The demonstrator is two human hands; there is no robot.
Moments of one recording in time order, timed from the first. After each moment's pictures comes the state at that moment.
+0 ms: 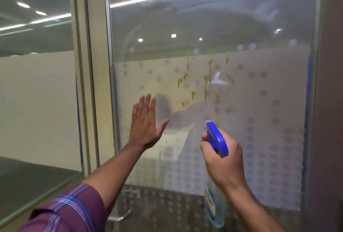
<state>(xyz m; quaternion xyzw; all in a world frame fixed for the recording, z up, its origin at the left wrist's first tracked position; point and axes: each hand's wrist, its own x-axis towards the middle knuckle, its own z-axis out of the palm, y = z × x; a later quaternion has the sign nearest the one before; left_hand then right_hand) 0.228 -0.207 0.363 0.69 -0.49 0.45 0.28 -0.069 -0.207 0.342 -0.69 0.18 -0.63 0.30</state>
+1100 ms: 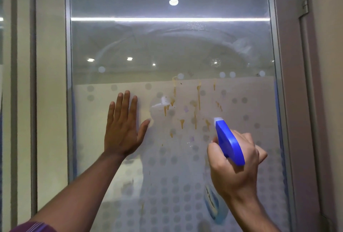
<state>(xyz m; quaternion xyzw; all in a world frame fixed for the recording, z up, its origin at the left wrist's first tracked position) 0.302 -0.283 0.449 0.54 -0.52 0.55 0.37 -0.016 -0.194 0.410 -0.58 0.34 -0.74 0.01</state>
